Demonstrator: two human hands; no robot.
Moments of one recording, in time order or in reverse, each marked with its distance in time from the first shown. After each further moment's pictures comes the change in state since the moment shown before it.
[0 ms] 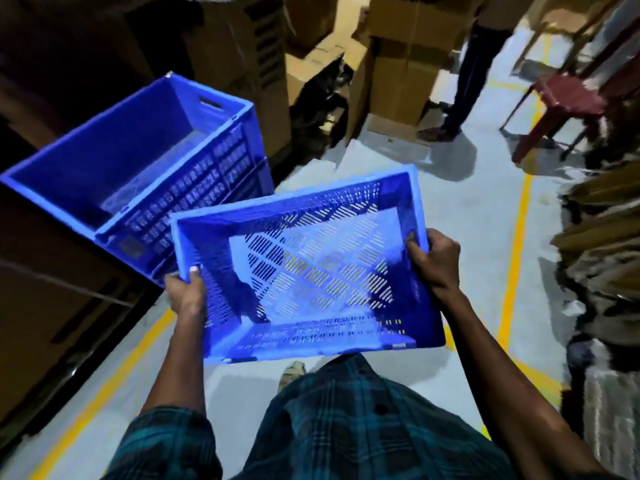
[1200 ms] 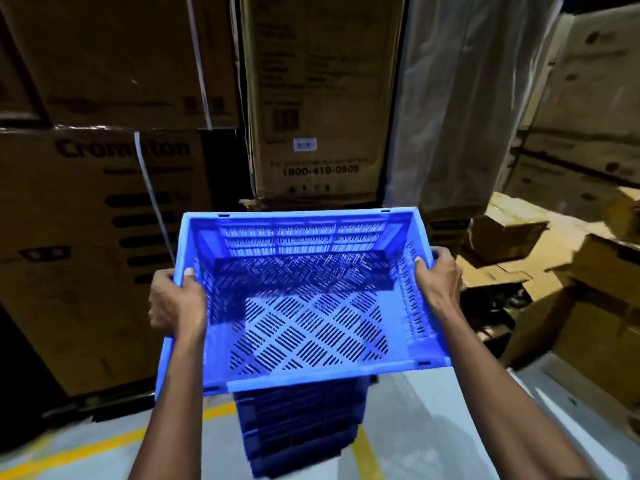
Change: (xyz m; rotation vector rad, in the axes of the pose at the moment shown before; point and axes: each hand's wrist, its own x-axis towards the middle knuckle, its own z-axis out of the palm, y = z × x) left_hand -0.073 0.198 -0.120 -0.242 0.948 -0.001; right_hand 0.289 -0.248 0.093 0.338 -0.171 -0.438
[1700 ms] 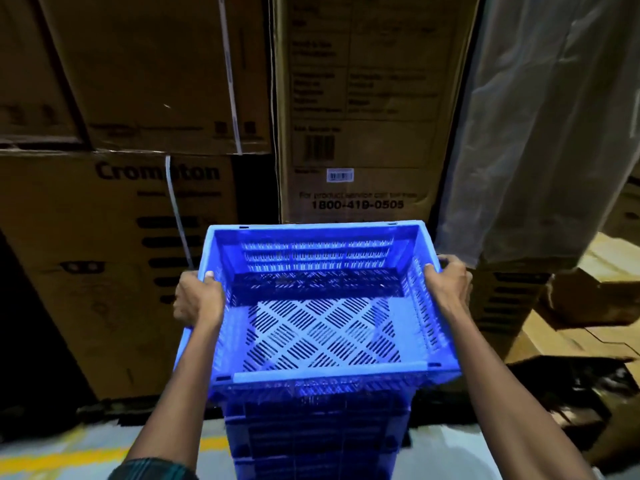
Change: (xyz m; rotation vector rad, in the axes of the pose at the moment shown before) left_hand 0.073 0.072 0.128 0.144 0.036 -0.081; right_hand 0.172 -0.046 0.134 0.075 -0.162 0.033
